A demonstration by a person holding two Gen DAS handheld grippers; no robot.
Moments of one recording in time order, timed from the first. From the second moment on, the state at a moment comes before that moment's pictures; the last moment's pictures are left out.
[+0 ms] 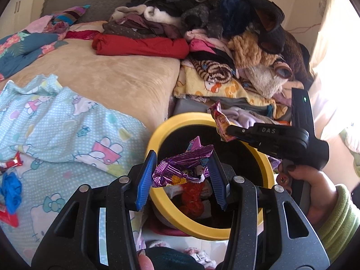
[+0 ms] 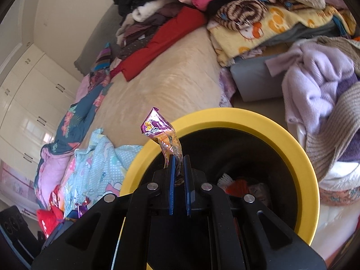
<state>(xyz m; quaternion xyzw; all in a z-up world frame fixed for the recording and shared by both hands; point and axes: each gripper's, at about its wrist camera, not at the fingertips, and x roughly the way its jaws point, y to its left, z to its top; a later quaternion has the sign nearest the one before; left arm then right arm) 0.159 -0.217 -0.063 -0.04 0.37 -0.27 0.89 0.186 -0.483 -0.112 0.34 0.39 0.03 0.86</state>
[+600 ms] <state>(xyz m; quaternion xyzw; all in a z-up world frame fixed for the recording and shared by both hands) 0.165 -0.260 -0.097 0.00 0.40 -0.30 0.87 0.186 -0.498 -0.125 0.35 0.41 -0.03 0.84</state>
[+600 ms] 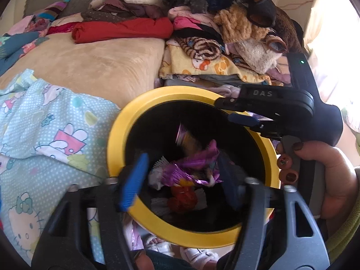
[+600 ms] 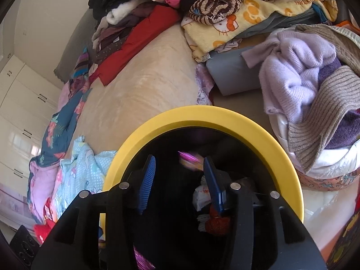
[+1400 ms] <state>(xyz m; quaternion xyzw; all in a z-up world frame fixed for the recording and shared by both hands) 0.149 -0.164 -0.062 -0.06 0.35 -0.18 0.92 0.191 -0.434 -0.078 0.28 0.34 0.04 0.90</state>
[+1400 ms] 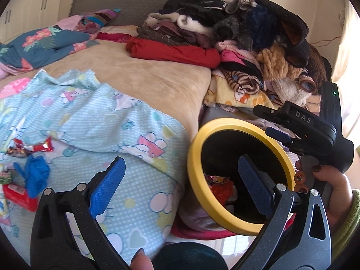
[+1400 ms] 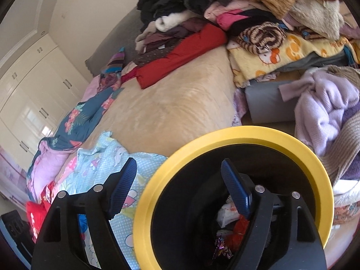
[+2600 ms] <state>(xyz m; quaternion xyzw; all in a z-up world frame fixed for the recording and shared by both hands) 0.131 -0.019 -0.020 -0.11 0.27 -0.04 0.95 0.180 -0.248 -0.046 0.10 0.30 0.23 0.92</state>
